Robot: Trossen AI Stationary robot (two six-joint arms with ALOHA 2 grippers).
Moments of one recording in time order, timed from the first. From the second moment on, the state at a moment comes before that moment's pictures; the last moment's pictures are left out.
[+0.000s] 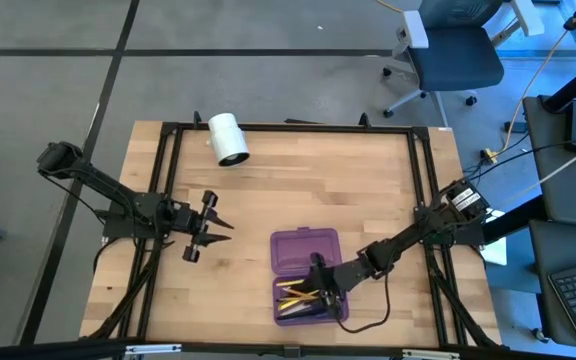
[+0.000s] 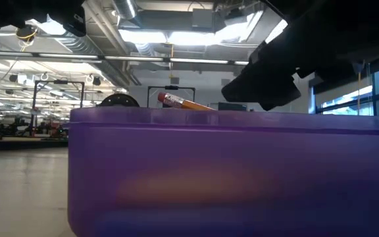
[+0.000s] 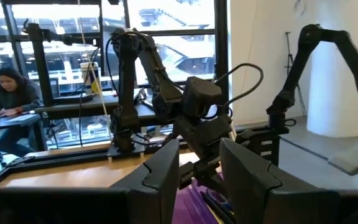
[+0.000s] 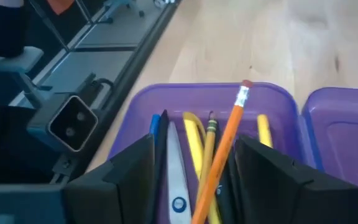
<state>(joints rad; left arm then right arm) -0.40 0.78 0.15 0.81 -0.20 0.08 0.54 1.87 0.84 0.56 0.11 0.31</state>
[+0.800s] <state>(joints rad) -0.40 0.78 0.15 0.80 -0.24 0.08 0.53 2.00 0.84 0.71 0.03 0.34</state>
